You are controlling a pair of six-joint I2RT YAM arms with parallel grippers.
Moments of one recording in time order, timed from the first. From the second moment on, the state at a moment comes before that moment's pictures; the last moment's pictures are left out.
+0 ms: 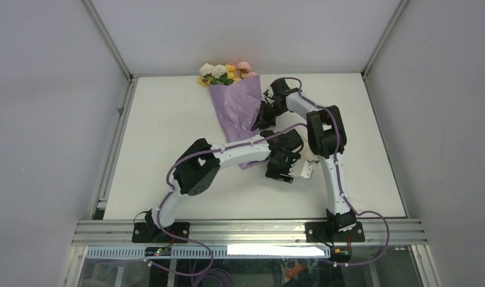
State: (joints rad) left arm -1.06 2.22 1.78 -0.77 0.25 0.86; right arm 0.35 2.40 1.88 -0.69 -0.68 0.54
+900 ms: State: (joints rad) left arm -1.12 2.22 1.79 -1.39 0.42 0.48; right arm 0.34 2.31 1.93 -0.76 -0.62 0.67
